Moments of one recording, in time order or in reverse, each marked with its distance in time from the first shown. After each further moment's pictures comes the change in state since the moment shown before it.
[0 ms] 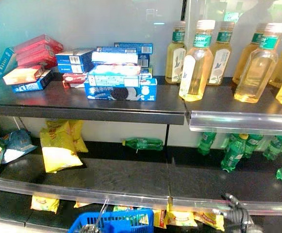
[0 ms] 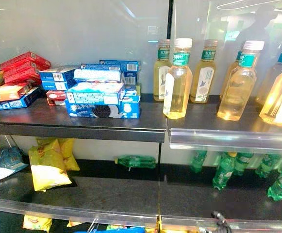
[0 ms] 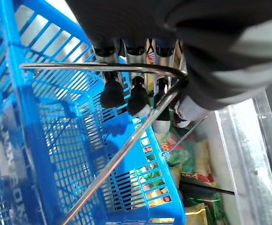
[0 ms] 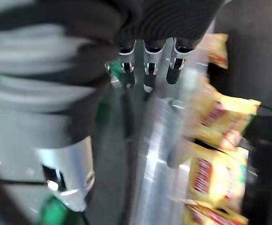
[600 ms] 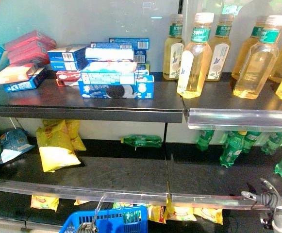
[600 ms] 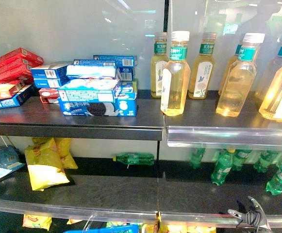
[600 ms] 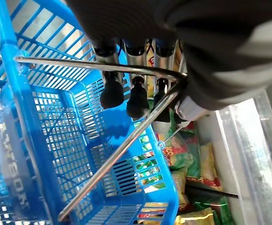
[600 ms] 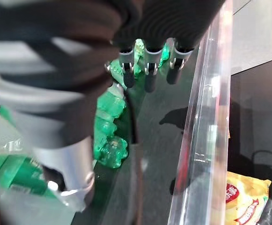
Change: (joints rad) left arm 0.011 0.017 0.008 -0.033 -0.012 0.000 0.009; right arm -0.114 -0.158 -0.122 0.172 0.004 0.006 -0.075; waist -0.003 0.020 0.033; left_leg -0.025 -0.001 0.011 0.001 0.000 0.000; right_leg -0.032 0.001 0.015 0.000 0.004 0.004
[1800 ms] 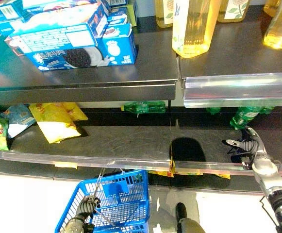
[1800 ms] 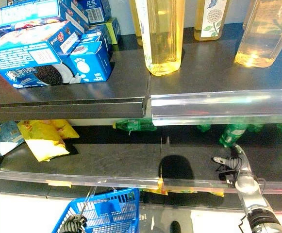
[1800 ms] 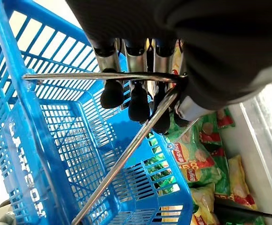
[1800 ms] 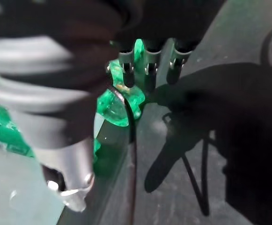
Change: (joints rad) left arm -0.106 0.042 -0.002 -0.105 -0.065 -0.018 0.030; right arm -0.452 -0.110 0.172 0.065 0.017 0.012 -0.059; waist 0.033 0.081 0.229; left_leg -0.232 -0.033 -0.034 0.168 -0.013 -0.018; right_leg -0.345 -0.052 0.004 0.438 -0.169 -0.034
